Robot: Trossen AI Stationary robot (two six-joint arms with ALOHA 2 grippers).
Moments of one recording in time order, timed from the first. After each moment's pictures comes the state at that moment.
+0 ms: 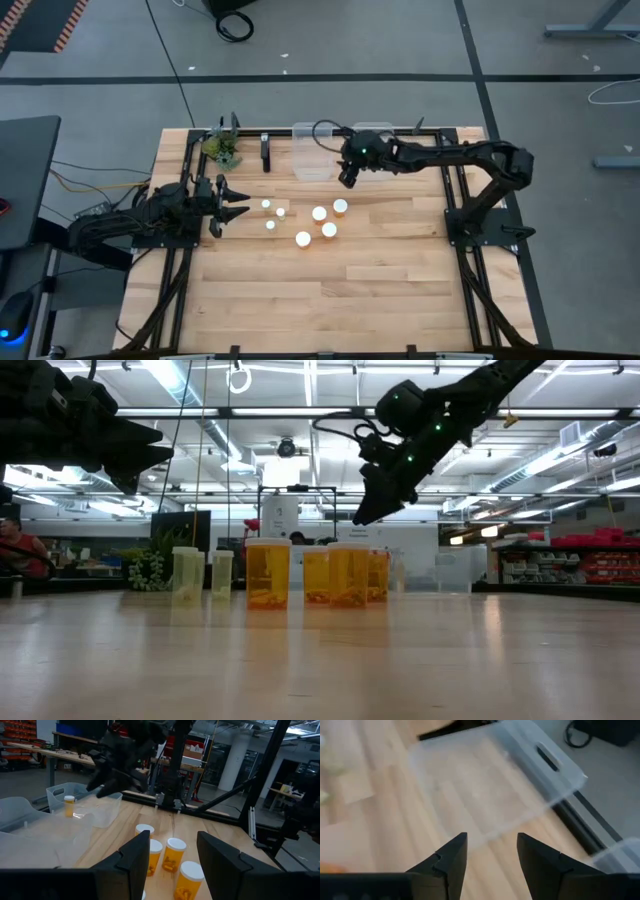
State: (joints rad) left arm 0.20 0.01 0.01 0.05 0.11 -0.22; right arm -0.36 1.59 0.99 -0.09 0.17 0.00
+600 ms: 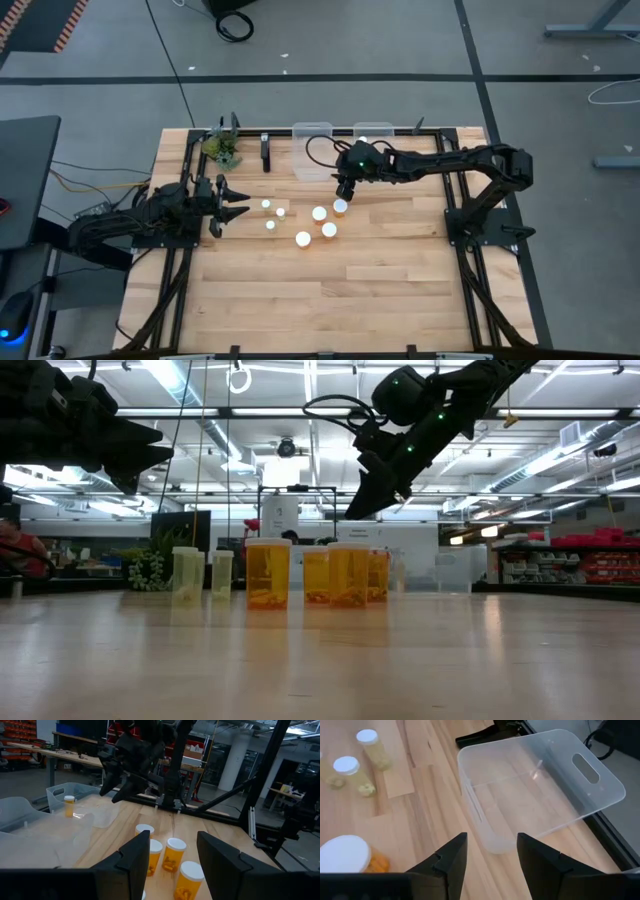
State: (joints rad) left arm 0.20 0.01 0.01 0.05 0.11 -0.22; right arm -0.27 1.58 0.99 -0.09 0.17 0.00
